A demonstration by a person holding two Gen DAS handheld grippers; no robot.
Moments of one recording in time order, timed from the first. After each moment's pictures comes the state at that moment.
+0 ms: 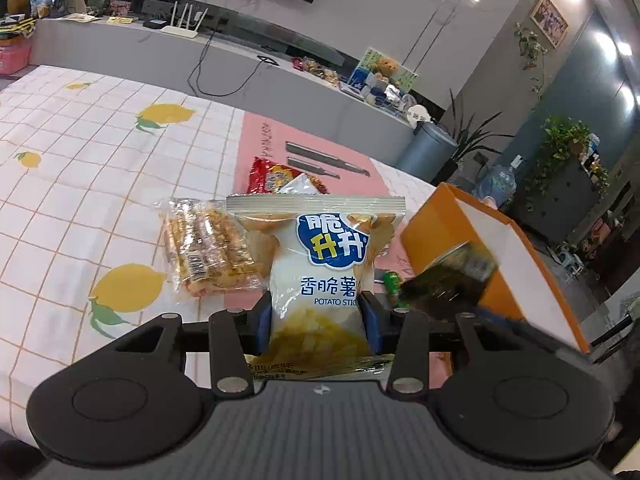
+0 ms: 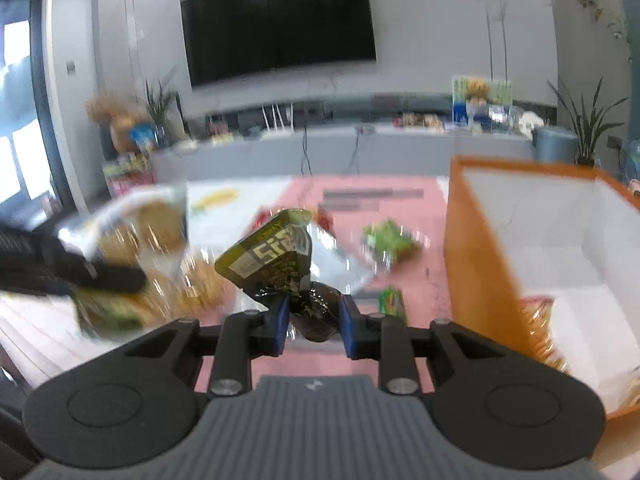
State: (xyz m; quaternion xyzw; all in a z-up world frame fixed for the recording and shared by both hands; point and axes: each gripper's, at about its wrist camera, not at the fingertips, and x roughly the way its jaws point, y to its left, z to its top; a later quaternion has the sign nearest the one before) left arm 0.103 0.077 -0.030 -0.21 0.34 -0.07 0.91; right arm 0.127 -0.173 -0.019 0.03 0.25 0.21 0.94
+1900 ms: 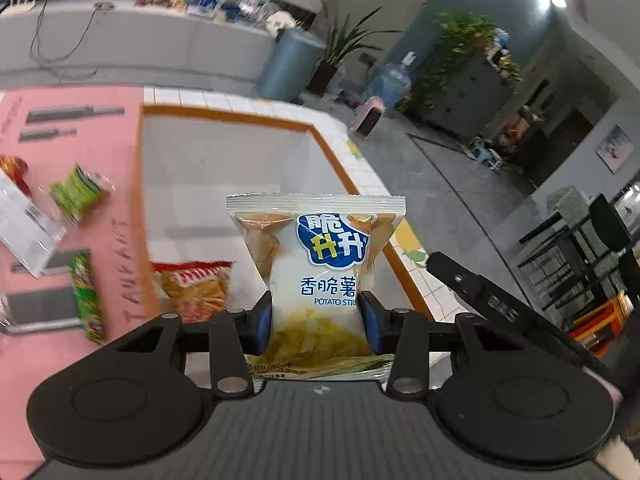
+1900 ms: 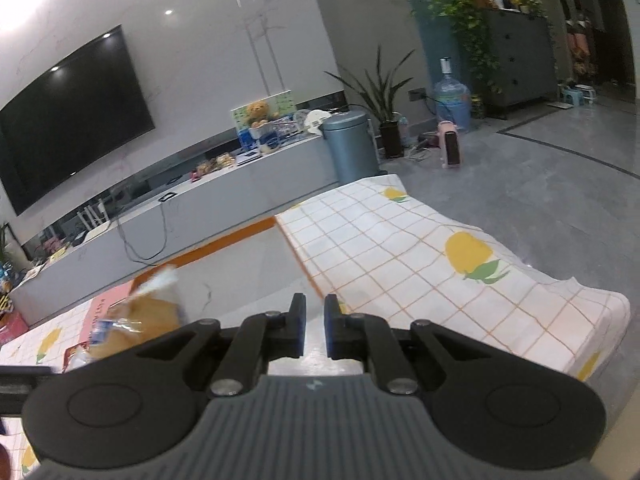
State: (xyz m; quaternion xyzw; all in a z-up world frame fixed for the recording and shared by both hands) left arm 0.209 -0.187 -0.011 -0.15 0.43 -0.24 0.86; right arm 0.146 -0.402 0.027 0.16 0.27 -0.07 0.95
